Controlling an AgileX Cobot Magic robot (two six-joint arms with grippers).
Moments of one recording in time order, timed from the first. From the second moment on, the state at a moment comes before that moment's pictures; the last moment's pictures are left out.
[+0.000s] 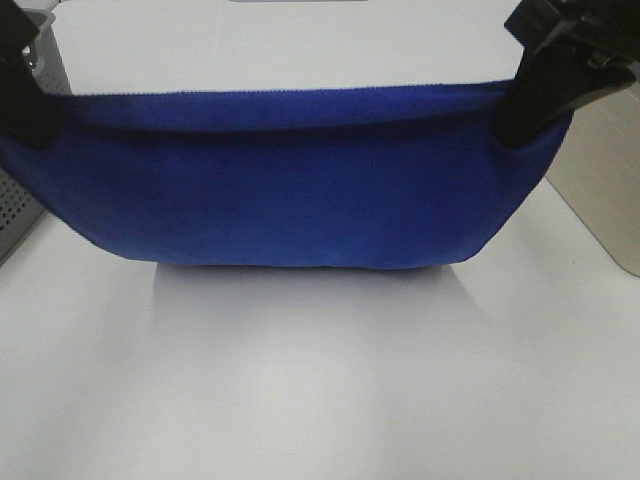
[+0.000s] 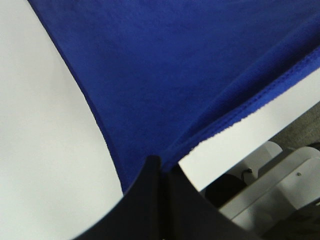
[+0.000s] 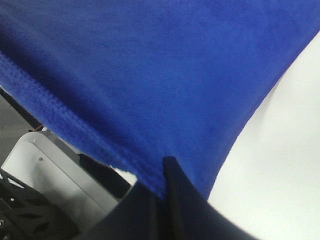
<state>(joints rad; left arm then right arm) -0.32 1.39 -1.31 -0.26 1.20 0.19 0.29 1.46 -1.32 0.40 1.21 -0.34</state>
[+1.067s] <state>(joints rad) -0.60 1.38 -0.75 -0.43 1.15 0.10 0.29 1.46 -0.67 0.50 1.21 -0.33</state>
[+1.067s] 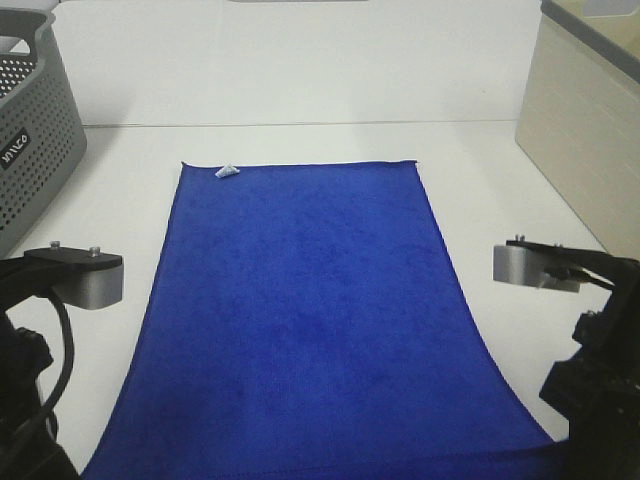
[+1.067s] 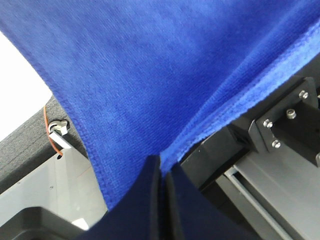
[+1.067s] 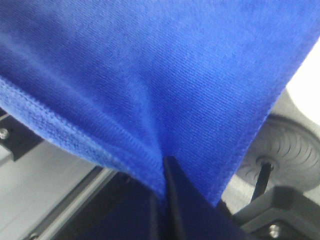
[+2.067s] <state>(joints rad) -0.60 1.64 -0.66 -0.54 1.01 0.21 0.29 1.66 -0.59 0.51 1.20 -0.36</state>
